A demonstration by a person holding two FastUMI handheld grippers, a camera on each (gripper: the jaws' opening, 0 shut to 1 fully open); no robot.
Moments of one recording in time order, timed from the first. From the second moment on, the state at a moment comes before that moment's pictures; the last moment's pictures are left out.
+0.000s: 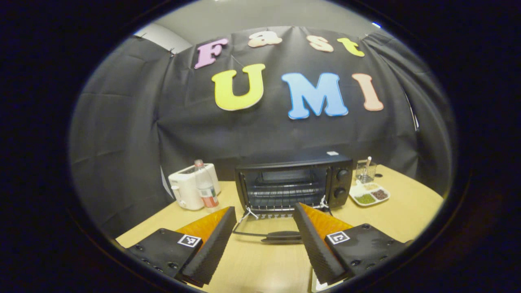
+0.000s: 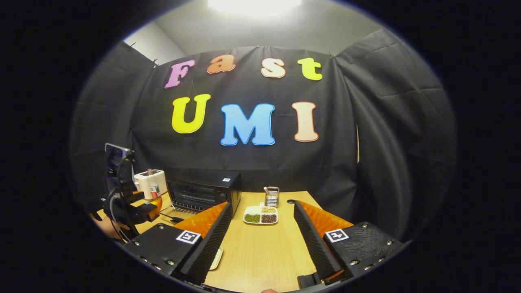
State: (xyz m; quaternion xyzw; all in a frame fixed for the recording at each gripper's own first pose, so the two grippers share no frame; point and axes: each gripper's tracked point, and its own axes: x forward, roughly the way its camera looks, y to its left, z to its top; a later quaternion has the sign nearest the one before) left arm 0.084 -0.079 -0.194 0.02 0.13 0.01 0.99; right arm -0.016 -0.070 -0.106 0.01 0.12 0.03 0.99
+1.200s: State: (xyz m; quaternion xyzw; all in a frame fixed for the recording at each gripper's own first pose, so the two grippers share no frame) left arm 0.011 0.012 -0.046 0.02 0.02 0.06 1.00; right arm -0.006 0.057 -0.302 0.26 0.56 0.23 0.75
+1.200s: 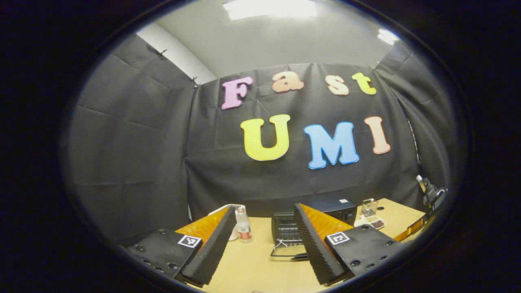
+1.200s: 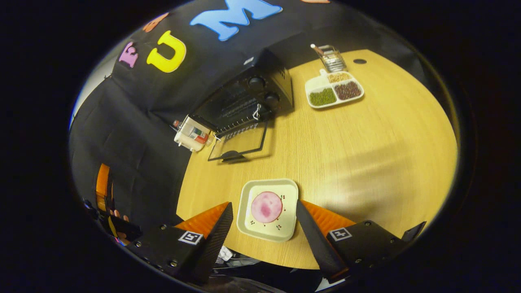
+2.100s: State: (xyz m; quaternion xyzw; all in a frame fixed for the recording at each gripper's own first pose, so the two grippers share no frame) left arm 0.006 0.055 -0.065 0.02 0.04 0.09 1.00; right arm -0.021 0.075 -0.378 0.24 0.67 0.22 0.67
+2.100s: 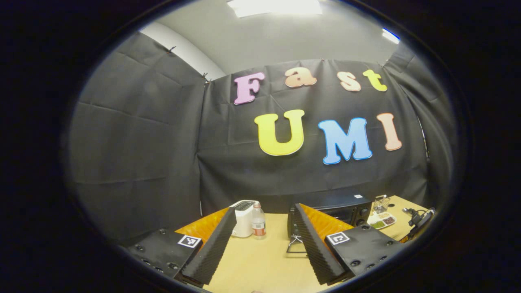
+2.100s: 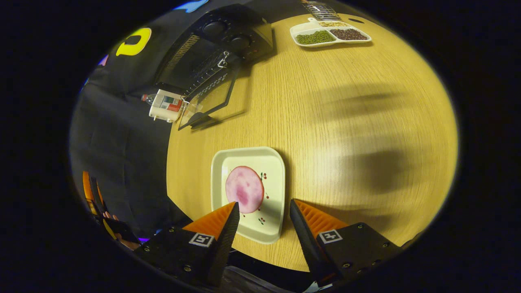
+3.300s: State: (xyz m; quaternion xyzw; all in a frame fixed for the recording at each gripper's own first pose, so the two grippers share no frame) left arm 0.013 0.080 -0.069 -0.01 0.04 0.10 0.99; right arm -0.013 0.052 -0.376 0.25 0.65 0.18 0.69
